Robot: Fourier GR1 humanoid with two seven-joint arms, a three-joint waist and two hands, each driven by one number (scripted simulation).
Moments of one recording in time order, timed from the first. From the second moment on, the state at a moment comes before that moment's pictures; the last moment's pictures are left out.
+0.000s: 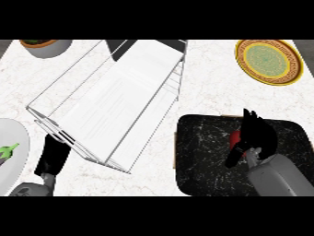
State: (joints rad) left arm -0.06 0.32 -0.20 -1.32 0.10 0.05 0.02; right arm -0.30 -0.35 0.44 -1.45 0.67 0.17 1.15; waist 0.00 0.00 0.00
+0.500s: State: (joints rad) left arm -0.04 0.29 -0.18 -1.32 0.06 0.03 0.00; right arm -0.30 -0.30 0.36 -1.36 0.74 0.18 1.05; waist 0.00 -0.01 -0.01
